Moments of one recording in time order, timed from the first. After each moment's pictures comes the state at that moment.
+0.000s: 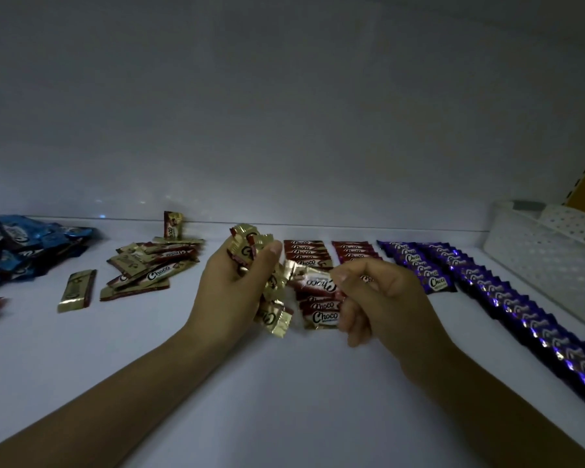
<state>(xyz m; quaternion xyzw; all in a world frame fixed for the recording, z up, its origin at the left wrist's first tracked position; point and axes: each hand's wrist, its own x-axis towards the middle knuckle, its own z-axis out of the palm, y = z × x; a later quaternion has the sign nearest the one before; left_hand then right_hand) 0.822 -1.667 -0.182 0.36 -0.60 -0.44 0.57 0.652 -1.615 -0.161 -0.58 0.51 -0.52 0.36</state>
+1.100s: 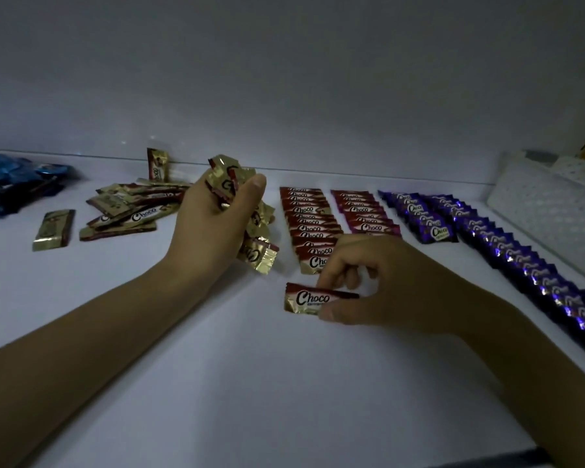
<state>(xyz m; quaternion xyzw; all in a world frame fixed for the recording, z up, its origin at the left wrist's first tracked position) 0.830 -1.670 -0.186 0.38 -0.59 -0.41 0.58 0.633 -1.609 -0.170 -0.83 0.48 -0.20 0.18</state>
